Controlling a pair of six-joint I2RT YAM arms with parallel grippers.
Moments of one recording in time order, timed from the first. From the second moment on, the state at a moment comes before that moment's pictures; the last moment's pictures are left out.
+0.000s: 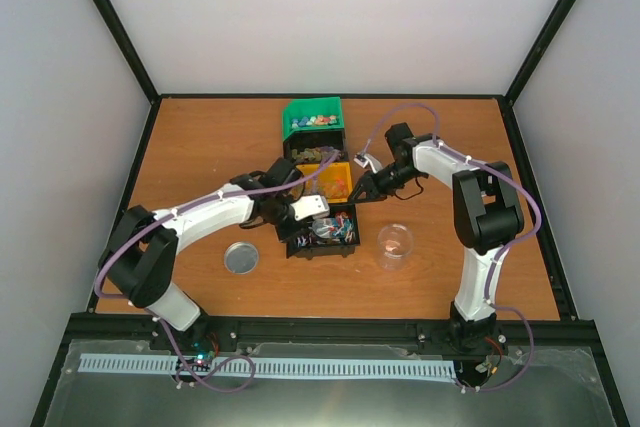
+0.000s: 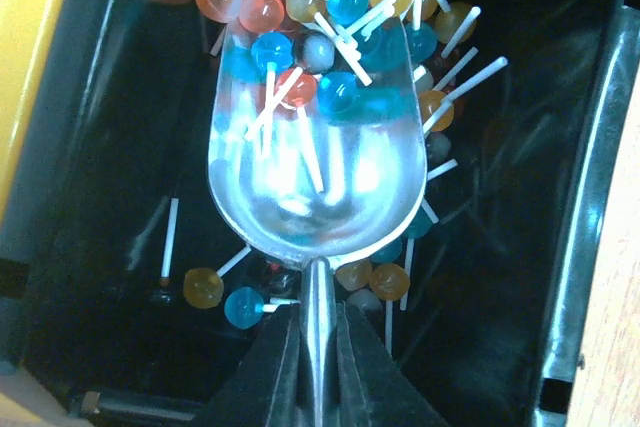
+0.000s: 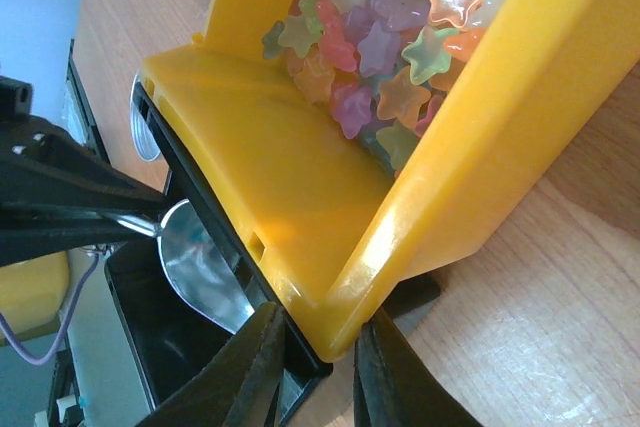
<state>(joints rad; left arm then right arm) -0.67 1.57 1.02 -0.66 0.29 0.49 0.32 1.96 1.36 -0.84 -0.88 -0.17</state>
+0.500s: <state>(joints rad) -0.57 1.36 0.75 -0.44 0.48 0.51 0.31 1.93 1.35 -0.83 -0.86 -0.23</state>
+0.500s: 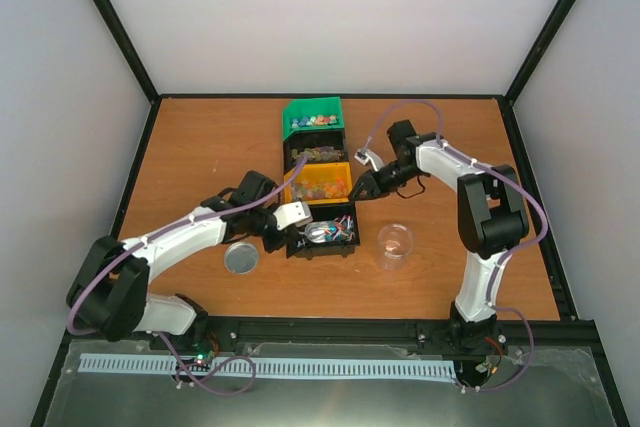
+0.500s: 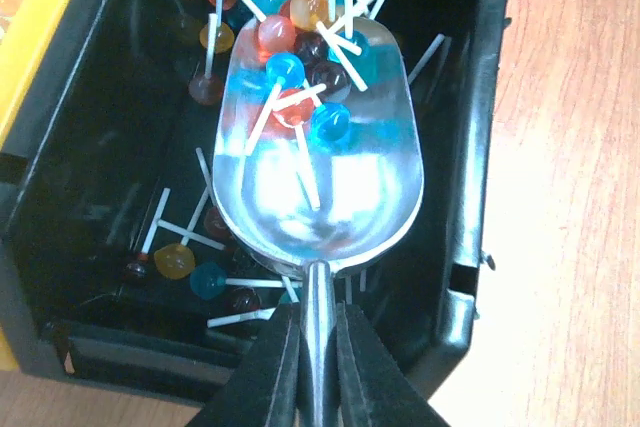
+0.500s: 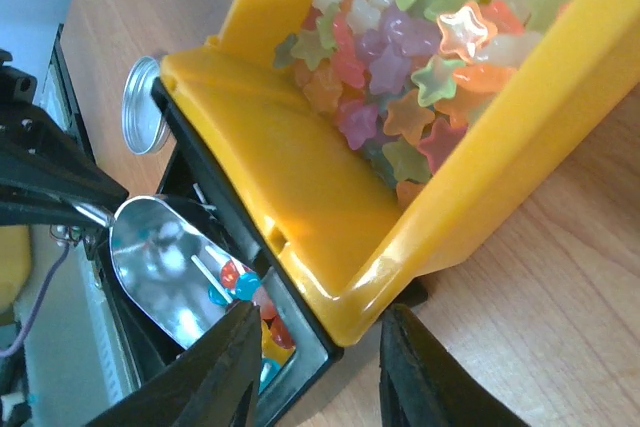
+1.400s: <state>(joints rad) -0.32 1.08 0.61 -0.52 0.70 0.65 0.04 1.56 1.28 -0.85 -0.91 -0.48</state>
